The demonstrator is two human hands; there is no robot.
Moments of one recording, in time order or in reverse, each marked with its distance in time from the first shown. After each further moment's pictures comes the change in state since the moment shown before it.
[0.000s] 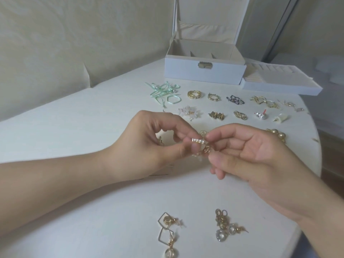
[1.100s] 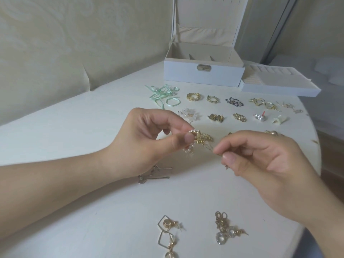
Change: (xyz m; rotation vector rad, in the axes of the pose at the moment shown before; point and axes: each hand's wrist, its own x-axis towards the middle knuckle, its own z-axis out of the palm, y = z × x) left_hand 0.002 -0.002 0.000 -0.253 0.101 -0.058; right_hand -0.008 0.005 -0.007 -0.304 0.088 -0.256
